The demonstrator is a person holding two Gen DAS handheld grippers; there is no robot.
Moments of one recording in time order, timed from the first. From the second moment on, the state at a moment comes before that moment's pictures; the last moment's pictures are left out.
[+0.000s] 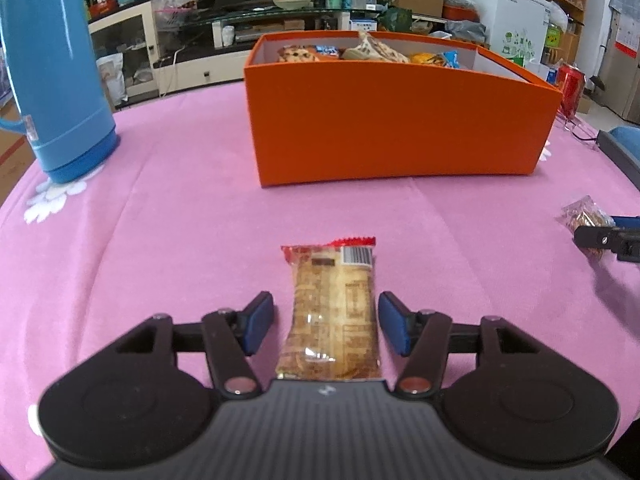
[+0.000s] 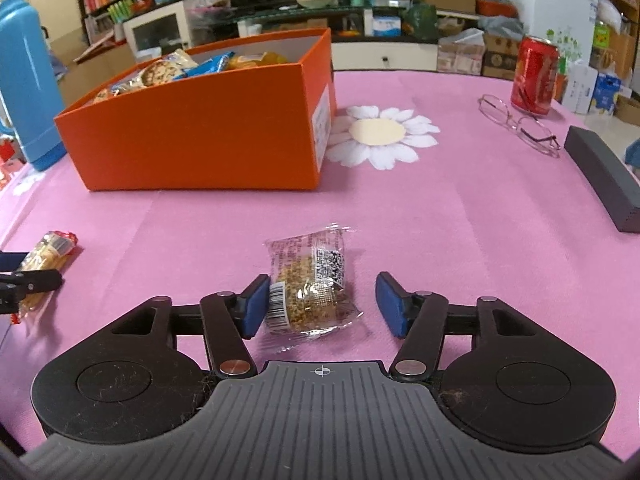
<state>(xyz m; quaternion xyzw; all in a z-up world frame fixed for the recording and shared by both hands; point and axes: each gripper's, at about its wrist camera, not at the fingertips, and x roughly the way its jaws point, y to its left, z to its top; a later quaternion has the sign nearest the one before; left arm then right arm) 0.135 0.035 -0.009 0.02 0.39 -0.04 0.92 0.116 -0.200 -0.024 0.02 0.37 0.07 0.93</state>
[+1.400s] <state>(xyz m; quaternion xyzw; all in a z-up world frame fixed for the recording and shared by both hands) 0.113 0.057 0.024 -0.06 0.36 -0.08 0.93 0.088 -0.173 -0.002 0.03 0.36 0.14 0.92</state>
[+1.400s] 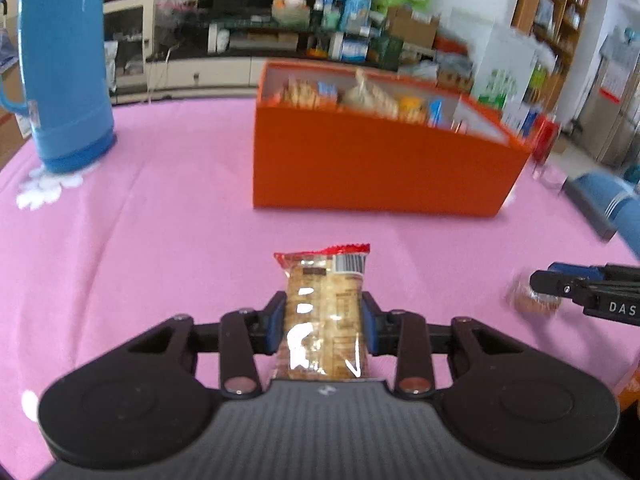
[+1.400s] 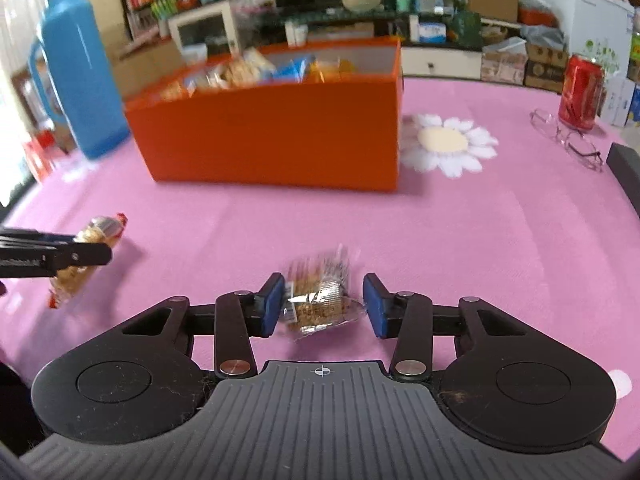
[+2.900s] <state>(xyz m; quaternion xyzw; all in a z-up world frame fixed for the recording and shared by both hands) 0.123 0.037 0.010 0.00 0.37 -0.09 0.92 0.058 -0.154 -0.005 0.02 0.37 0.15 0.92</state>
